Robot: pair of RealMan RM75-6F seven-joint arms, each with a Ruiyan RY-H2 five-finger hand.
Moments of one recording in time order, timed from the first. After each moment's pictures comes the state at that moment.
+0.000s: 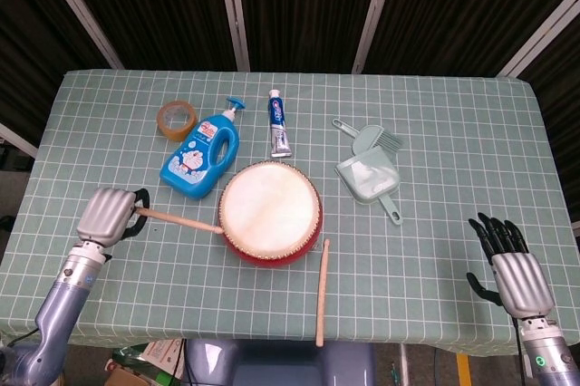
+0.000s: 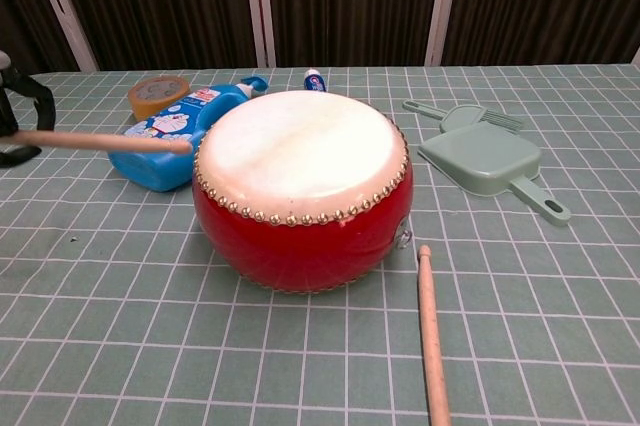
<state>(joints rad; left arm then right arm) -0.58 -1.25 -0.01 -1.77 1.09 1.25 0.42 0.13 -1.10 0.00 -1.64 -1.55 1.39 -0.01</state>
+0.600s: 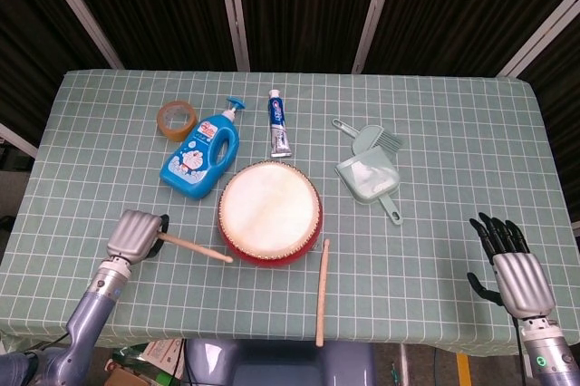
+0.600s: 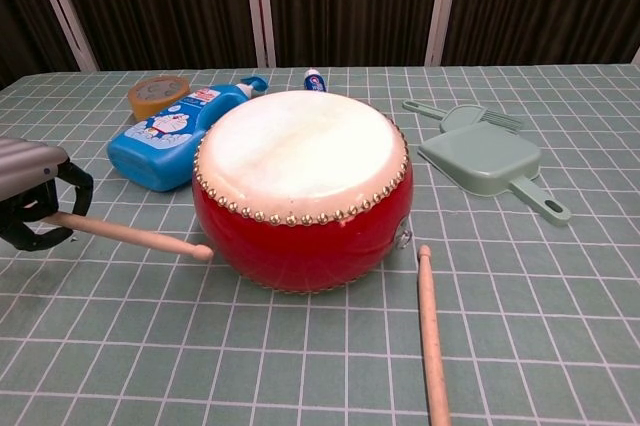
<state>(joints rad) -0.56 -1.41 0.02 -1.65 1.05 1.17 0.59 0.13 -1.10 0.00 -1.63 -1.56 1.39 -0.01</state>
